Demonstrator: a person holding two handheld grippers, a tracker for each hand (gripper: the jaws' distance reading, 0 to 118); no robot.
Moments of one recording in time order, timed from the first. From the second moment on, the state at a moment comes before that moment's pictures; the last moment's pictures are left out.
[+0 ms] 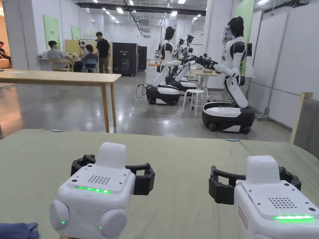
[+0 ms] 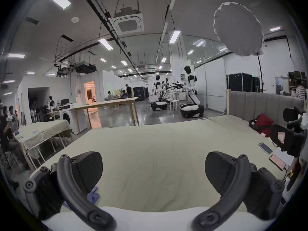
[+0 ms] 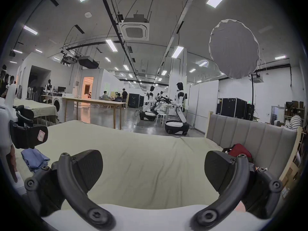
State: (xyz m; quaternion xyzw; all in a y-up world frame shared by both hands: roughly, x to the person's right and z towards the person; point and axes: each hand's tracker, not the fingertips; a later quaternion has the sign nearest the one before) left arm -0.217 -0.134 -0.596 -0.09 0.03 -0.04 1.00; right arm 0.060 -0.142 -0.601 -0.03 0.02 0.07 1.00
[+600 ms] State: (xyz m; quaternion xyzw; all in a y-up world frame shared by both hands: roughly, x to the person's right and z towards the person) left arm -0.222 -0.126 -0.586 -0.09 0.04 -0.03 1.00; right arm 0.062 -0.141 -0.599 -0.03 0.03 0.07 1.00
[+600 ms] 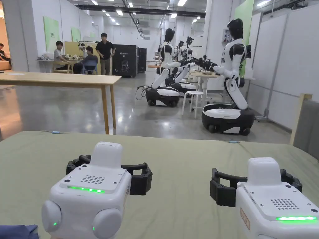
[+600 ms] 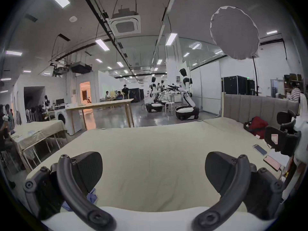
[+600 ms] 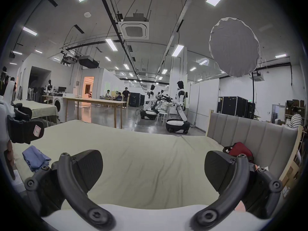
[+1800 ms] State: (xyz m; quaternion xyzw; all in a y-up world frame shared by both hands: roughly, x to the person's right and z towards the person) left arm -0.222 -0.117 -0.586 -0.11 0.05 0.01 0.99; right arm 0.059 -0.140 -0.587 -0.04 0.03 0.06 1.00
